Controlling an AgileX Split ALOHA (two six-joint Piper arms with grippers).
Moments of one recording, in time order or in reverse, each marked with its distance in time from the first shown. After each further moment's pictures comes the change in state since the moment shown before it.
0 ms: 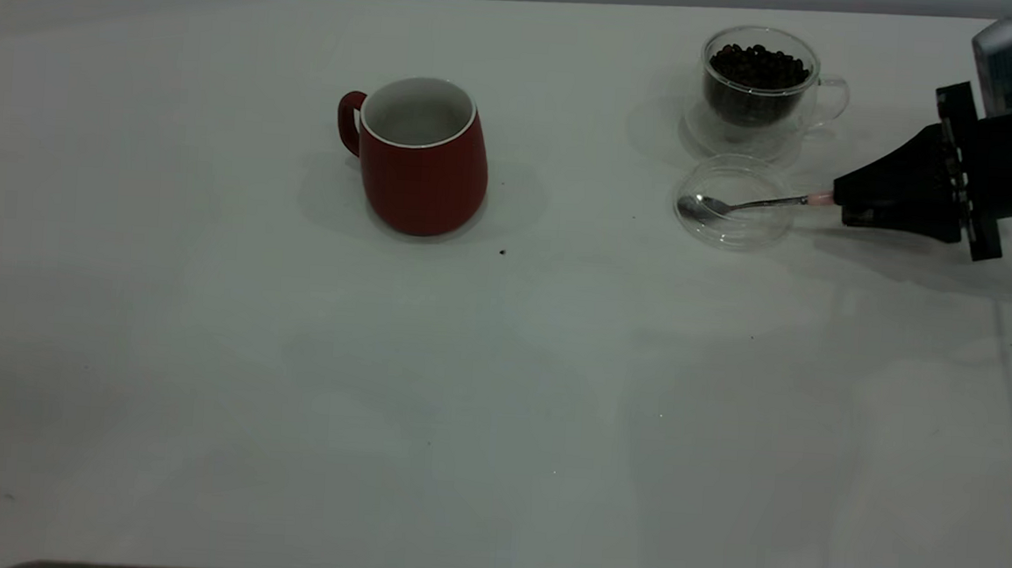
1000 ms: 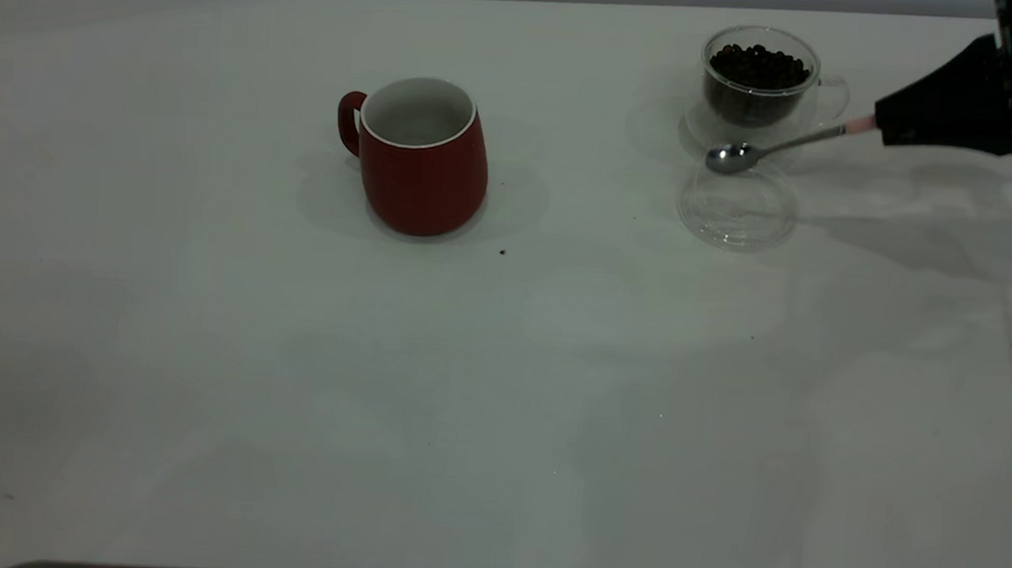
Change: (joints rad) left arm 0.000 0.000 0.000 0.000 0.000 0.001; right arm -0.017 -0.151 0.000 -0.111 0.059 0.047
